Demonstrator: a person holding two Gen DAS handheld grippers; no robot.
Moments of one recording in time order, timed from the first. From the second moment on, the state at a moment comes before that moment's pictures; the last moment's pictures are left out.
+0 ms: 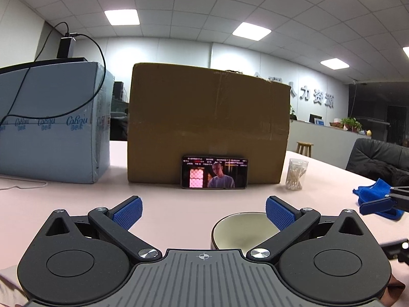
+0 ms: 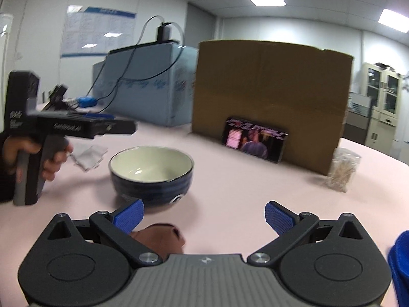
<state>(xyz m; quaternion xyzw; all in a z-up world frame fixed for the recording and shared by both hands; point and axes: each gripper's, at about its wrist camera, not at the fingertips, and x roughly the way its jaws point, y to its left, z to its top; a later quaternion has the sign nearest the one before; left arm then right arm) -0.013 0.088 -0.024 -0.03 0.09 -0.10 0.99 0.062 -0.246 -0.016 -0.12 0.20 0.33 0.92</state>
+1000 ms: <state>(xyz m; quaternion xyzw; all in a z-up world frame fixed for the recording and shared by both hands) 0.005 0.074 -0.013 -0.03 0.11 -0.10 0.99 0.048 -0.232 -0.026 -0.17 0.31 0.44 0.83</state>
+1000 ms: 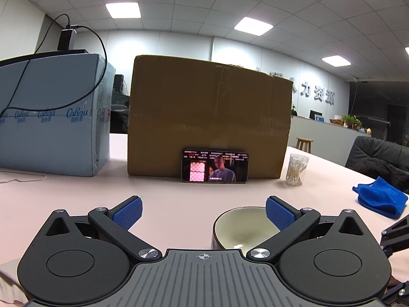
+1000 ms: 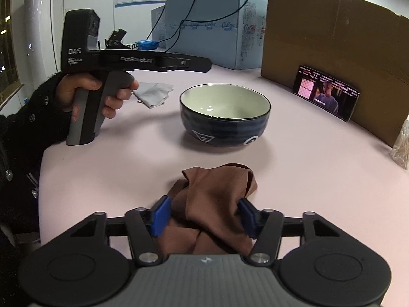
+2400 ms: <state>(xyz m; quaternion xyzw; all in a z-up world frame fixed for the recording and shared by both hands) 0.035 0.107 -0.027 -0.14 0.20 -0.07 0.97 0.113 -0.141 0.035 -0.18 0.30 0.35 0.87</state>
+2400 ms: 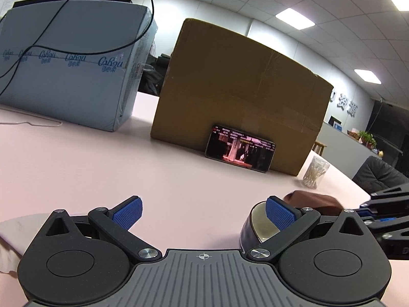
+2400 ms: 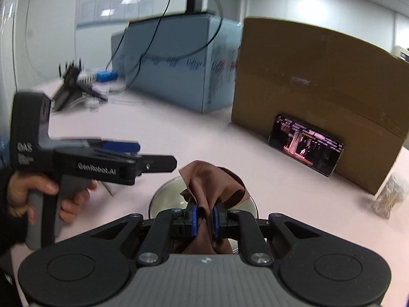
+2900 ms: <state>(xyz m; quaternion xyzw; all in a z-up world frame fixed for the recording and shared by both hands) 0.040 0.107 -0.032 -0.14 0.22 -0.08 0.96 0.140 -0.115 0.043 -0.38 0.34 0.45 0.73</state>
